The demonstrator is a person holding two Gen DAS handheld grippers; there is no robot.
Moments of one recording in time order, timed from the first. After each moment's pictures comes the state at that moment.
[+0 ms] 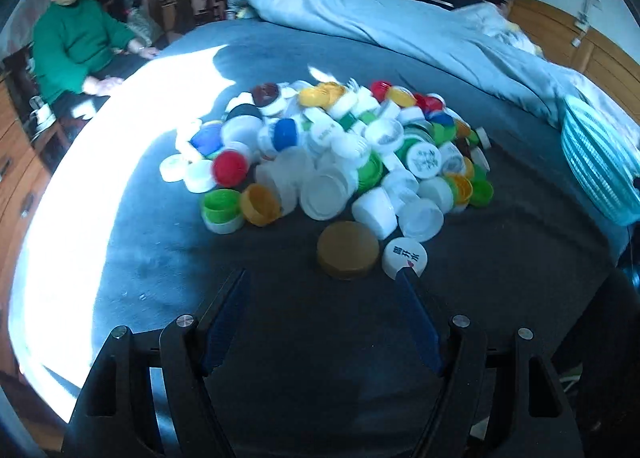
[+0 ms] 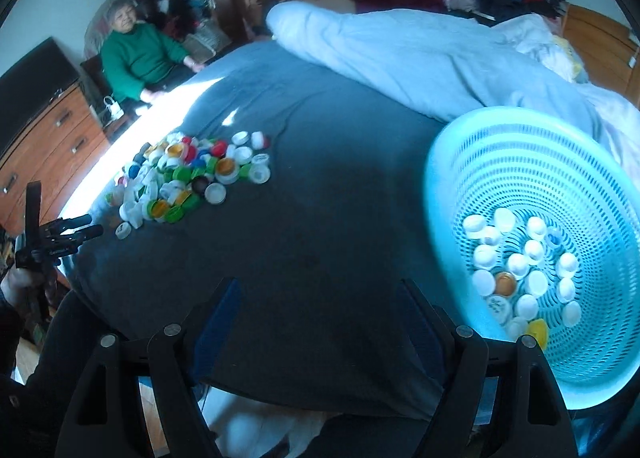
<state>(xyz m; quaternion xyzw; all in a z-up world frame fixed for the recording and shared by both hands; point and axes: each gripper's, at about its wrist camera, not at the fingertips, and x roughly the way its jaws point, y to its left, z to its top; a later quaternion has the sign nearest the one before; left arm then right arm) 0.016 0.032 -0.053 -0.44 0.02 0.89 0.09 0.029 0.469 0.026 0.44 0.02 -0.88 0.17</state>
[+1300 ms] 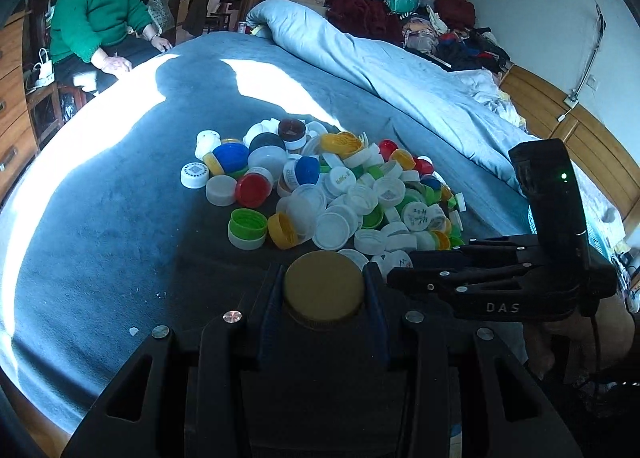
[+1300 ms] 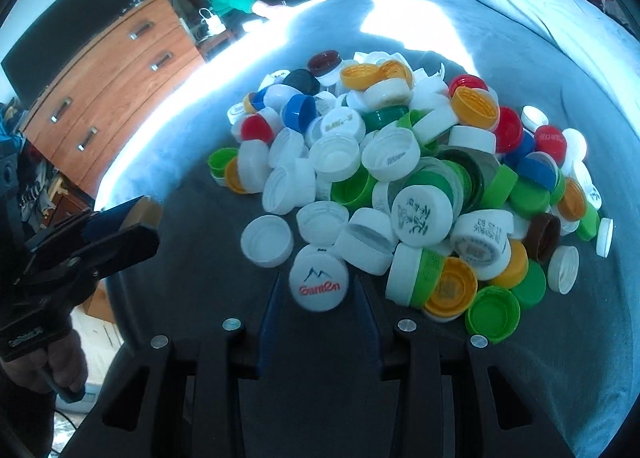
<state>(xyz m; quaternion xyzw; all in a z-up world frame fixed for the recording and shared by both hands) 0.019 -0.023 -0.030 -0.39 -0.11 0.91 0.11 -0.061 0.158 -0.068 0.51 0.07 -0.78 0.35</state>
